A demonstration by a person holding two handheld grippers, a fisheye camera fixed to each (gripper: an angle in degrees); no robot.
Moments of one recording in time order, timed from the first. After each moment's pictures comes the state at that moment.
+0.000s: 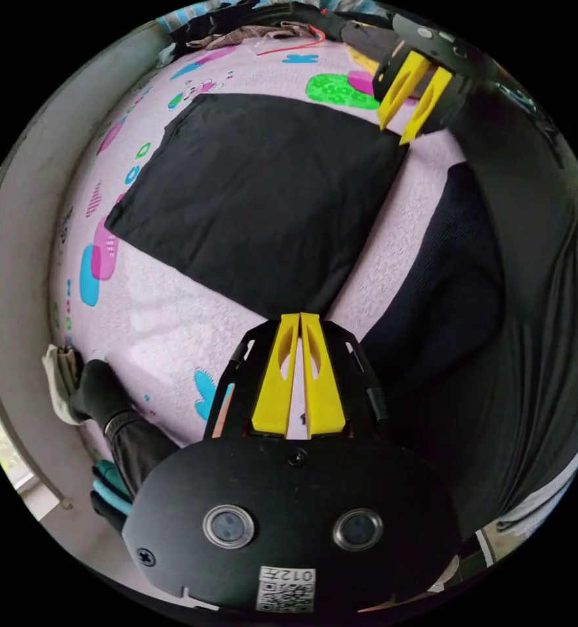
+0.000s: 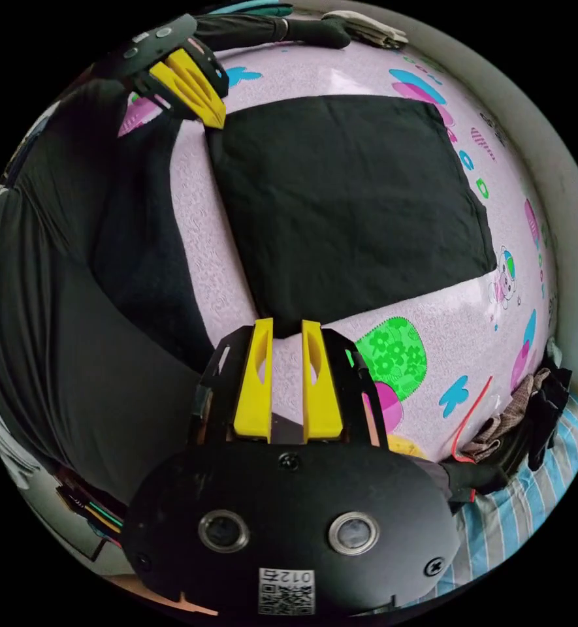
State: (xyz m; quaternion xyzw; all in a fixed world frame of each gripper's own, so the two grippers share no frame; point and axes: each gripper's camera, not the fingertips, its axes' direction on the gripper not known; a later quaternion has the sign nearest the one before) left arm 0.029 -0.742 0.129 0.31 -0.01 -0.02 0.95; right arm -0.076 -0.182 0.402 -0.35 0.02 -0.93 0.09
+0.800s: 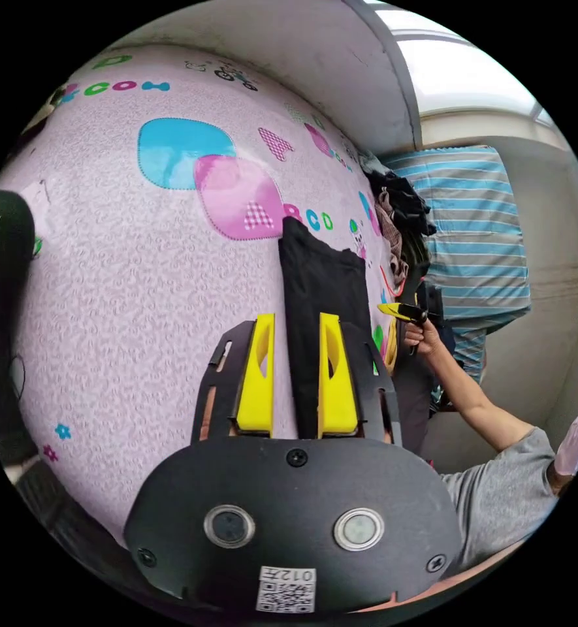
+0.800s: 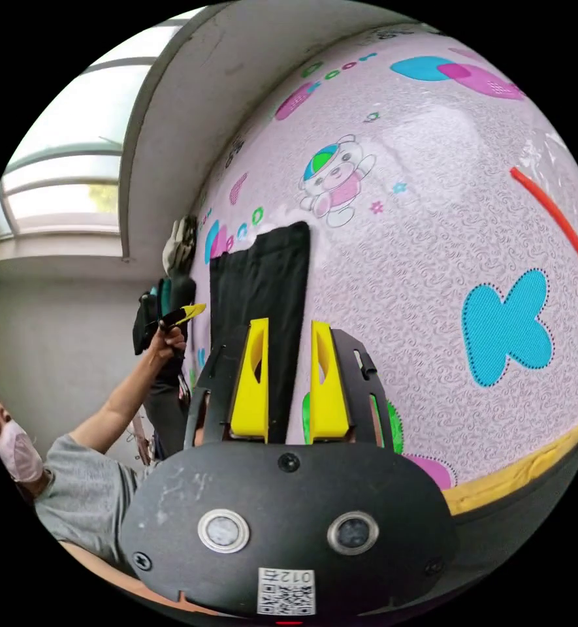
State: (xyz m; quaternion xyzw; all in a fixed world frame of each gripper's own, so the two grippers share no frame) left arm -0.329 -0.721 0.284 0.50 0.49 -0.27 0.66; right arm -0.252 -0.401 0.630 -0.59 -0.13 -0.54 0.59
